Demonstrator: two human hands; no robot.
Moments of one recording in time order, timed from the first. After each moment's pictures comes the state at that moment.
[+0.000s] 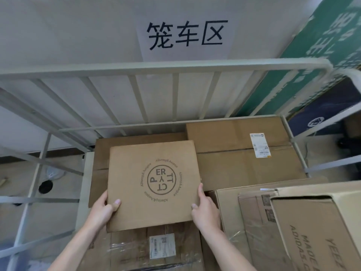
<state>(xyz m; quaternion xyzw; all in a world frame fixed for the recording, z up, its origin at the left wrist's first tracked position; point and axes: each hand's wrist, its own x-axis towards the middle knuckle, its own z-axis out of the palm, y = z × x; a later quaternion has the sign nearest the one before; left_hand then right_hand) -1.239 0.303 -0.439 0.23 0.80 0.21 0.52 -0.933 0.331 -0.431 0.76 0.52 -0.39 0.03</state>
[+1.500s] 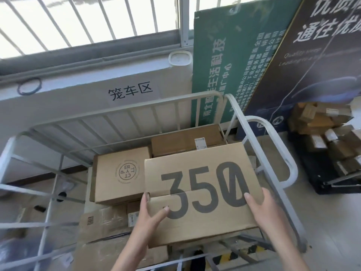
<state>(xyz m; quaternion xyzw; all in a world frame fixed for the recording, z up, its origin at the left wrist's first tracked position) -0.868 0.157 -0.104 0.28 0.68 0.32 0.60 -0.550 0.192 -0.075 0.82 0.40 -0.38 -0.12</state>
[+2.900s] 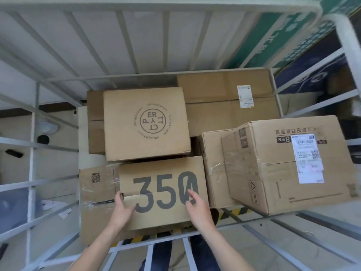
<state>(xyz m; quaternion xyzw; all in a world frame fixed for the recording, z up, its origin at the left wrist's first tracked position) -1.161 0.111 -0.447 0.18 0.79 0.12 0.57 -0.905 0.142 -0.386 0.75 0.37 -0.55 -0.02</state>
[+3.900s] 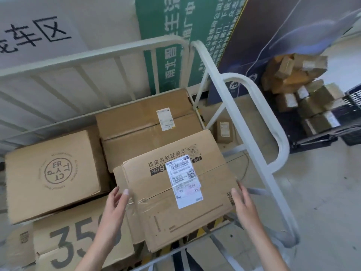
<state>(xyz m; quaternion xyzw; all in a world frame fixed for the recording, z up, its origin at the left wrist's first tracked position) -0.828 0.249 -0.289 0.26 0.73 0.25 0.58 -0.473 0.200 -0.286 0.81 0.27 -0.46 -0.22</state>
